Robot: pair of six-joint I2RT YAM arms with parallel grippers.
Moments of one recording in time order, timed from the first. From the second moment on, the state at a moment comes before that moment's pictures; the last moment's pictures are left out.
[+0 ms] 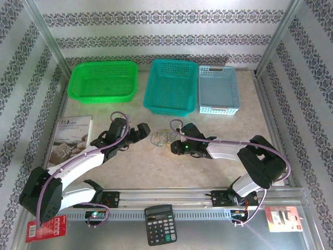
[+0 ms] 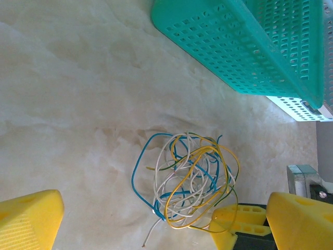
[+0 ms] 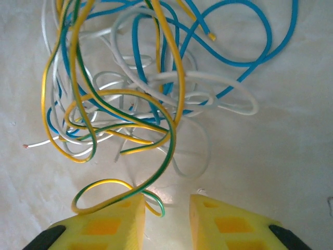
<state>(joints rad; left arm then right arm) -0.50 1.15 0.57 -0.09 0.09 -0.93 0.70 1.53 0.60 0.02 -0.25 0.57</state>
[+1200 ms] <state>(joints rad) -0.50 1.16 0.57 -0.07 0.09 -0.91 0.69 1.17 0.64 -0.13 -0.22 0.56</state>
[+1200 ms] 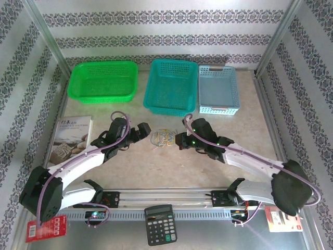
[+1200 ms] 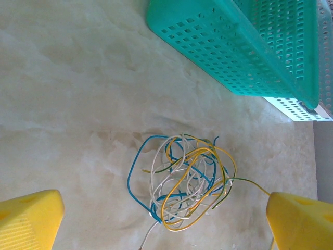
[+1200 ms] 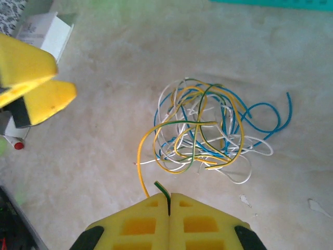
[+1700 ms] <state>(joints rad) -0.52 1.11 0.56 -0.04 0.12 -0.75 0.68 1.16 0.98 -0.35 -0.24 0.47</state>
